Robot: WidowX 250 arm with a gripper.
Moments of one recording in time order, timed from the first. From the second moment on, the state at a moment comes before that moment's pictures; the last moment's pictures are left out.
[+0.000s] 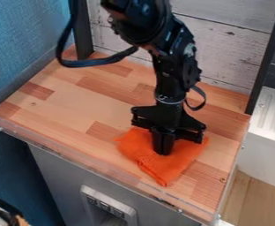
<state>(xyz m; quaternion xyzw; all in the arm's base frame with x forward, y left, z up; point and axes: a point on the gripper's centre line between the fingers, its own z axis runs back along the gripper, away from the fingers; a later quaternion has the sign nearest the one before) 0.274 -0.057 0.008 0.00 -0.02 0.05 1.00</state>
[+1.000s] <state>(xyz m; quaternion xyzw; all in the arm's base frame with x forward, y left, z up) 0.333 -0.067 0.062 0.00 0.02 -0.03 1.00</state>
